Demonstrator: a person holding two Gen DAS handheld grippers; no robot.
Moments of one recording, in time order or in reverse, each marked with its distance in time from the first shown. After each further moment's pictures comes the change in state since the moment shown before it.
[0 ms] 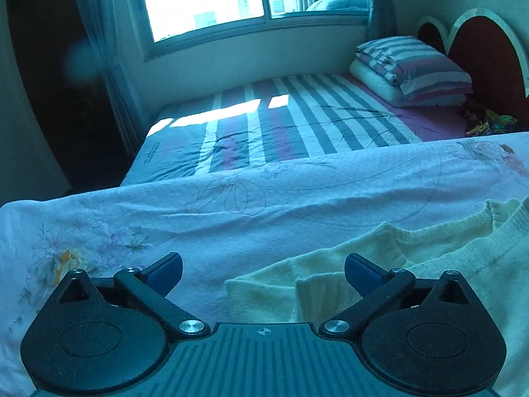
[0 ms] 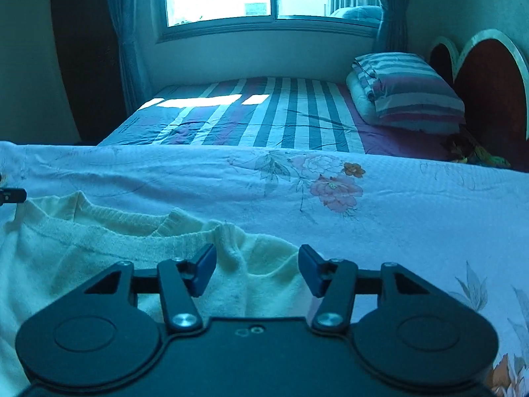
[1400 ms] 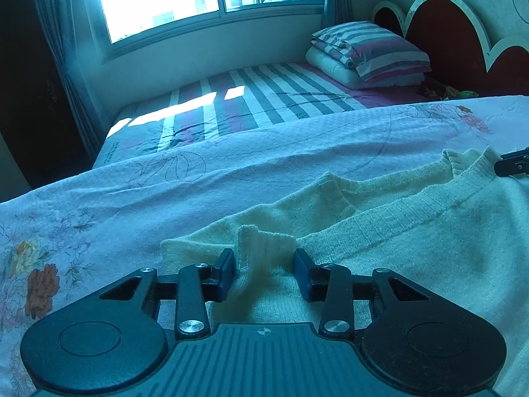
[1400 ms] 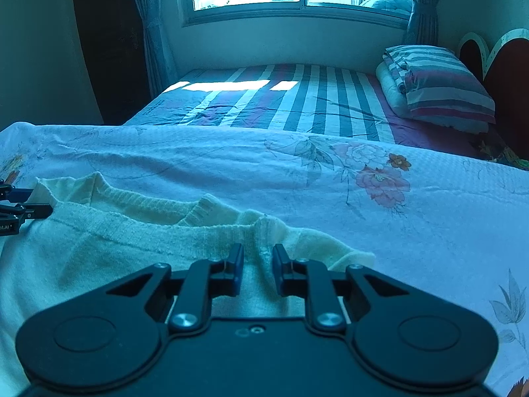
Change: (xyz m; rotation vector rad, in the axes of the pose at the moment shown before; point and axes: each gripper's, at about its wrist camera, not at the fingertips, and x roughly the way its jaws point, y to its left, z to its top) left arm 0.006 -0.031 -0.031 0.075 0.028 -0.115; right arm 0.028 0.015 -0.002 -0.022 0.058 0.086
